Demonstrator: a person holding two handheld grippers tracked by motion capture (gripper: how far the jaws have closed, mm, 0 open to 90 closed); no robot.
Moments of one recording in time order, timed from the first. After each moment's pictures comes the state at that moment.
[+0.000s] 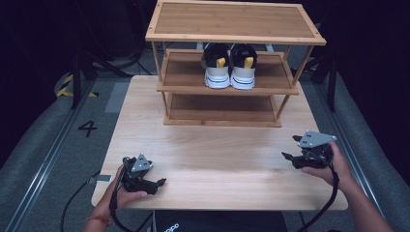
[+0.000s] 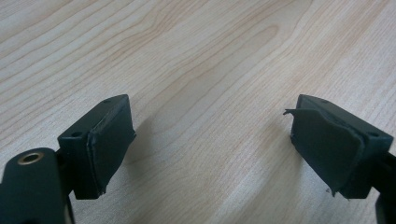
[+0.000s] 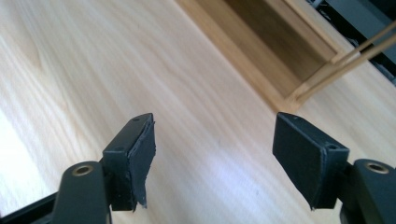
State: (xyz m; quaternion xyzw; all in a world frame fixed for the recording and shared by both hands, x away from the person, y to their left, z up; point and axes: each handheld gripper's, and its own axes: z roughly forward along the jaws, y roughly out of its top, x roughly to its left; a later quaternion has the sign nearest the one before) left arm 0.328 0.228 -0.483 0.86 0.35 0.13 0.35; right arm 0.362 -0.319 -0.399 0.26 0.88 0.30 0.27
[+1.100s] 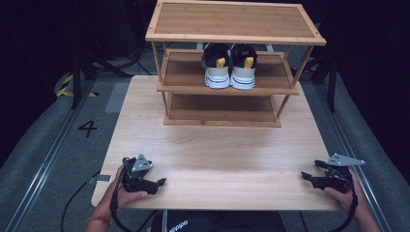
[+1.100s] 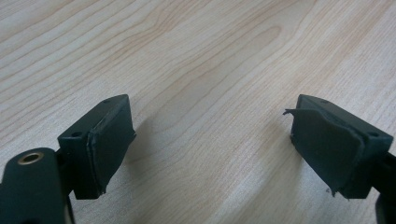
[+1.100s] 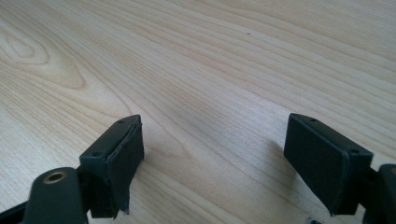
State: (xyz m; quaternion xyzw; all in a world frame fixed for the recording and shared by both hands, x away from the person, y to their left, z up) left arm 0.328 0.228 -0.483 0.86 0.35 0.13 0.34; right arm 0.335 -0.410 -0.487 0.43 0.81 0.36 0.19
